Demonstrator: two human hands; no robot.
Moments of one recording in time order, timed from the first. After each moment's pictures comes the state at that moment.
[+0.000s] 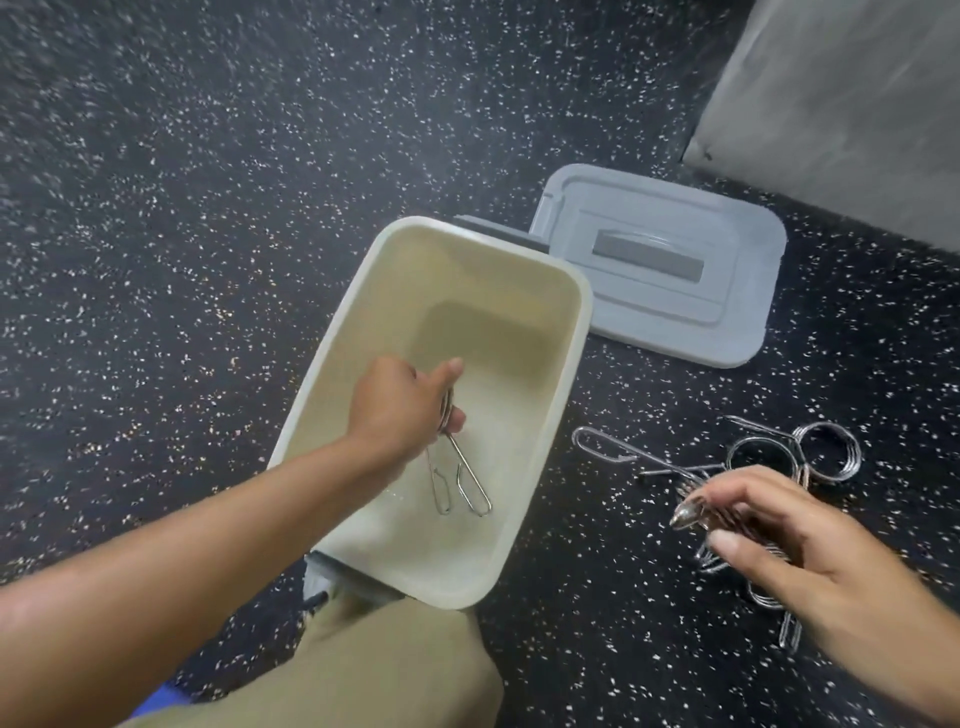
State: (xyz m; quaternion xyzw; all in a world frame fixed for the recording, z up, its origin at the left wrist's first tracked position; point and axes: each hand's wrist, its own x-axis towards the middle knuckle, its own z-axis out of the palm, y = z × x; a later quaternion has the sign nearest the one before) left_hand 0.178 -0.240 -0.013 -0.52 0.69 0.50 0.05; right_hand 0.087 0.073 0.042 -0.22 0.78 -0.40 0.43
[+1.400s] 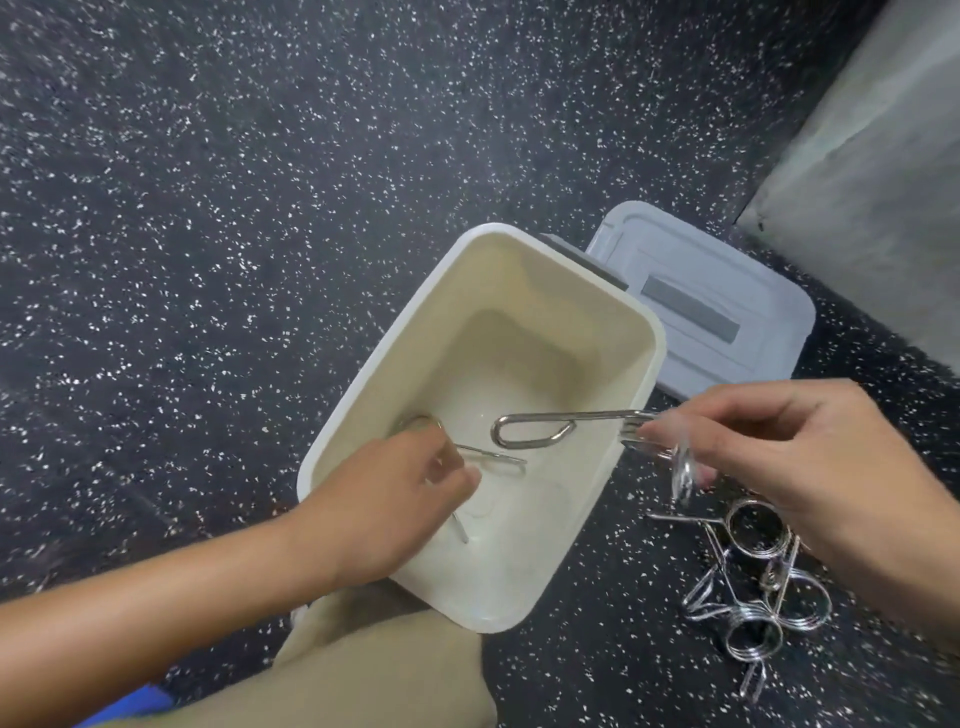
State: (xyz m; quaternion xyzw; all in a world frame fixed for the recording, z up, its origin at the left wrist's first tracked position) left_hand 0.251 -0.252 0.048 -0.37 0.77 0.46 0.25; right_hand 0.062 -0.077 0.130 -0.19 0.79 -0.40 0.42
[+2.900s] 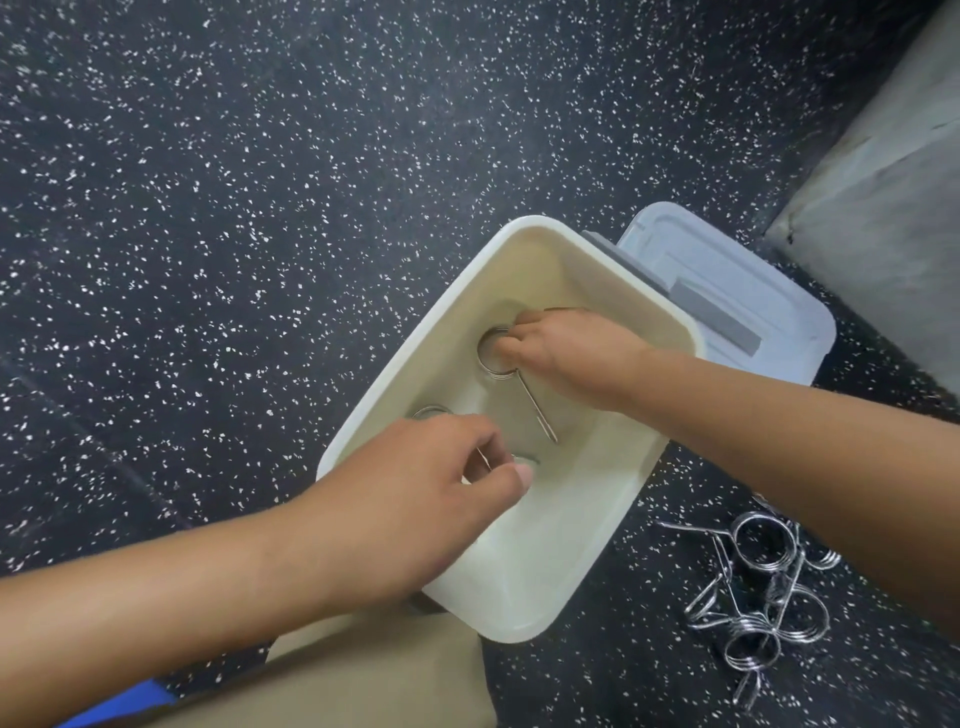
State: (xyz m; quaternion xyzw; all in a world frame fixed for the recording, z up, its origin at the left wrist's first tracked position) left_hand 0.247 -0.264 0.081 -0.33 0.75 0.53 0.23; right_hand 0.032 -0.207 -0.037 -0.77 0.61 0.08 0.15
